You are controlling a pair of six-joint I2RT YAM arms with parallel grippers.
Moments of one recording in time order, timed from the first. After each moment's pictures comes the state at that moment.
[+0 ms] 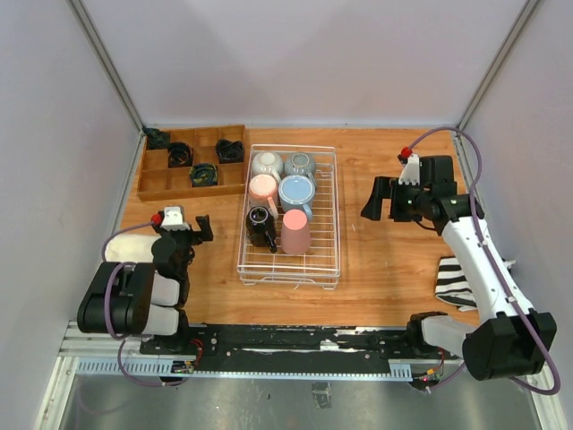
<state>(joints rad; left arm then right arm) -0.01 1.33 0.01 1.27 -0.07 -0.07 0.13 1.15 1.09 -0.76 -0.37 0.17</state>
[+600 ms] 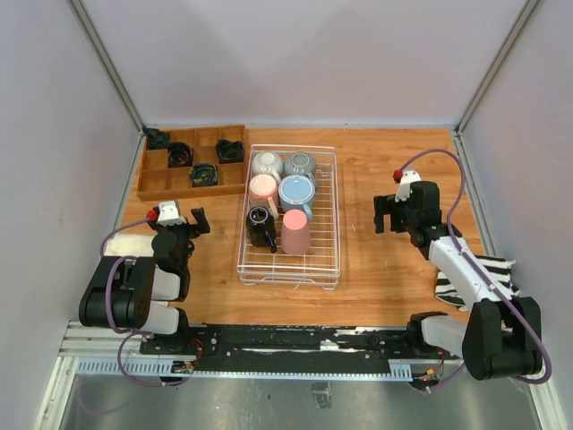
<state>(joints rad) -0.01 1.41 0.06 1.34 -0.15 -0.10 0.13 1.16 0.71 -0.24 -0.07 -0.03</state>
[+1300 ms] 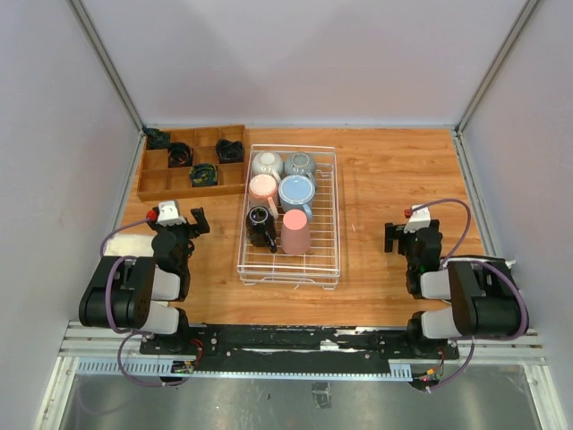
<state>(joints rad) -0.01 1.41 0.06 1.34 -0.16 -0.10 0.01 1.34 0.12 0.87 0.02 -0.16</state>
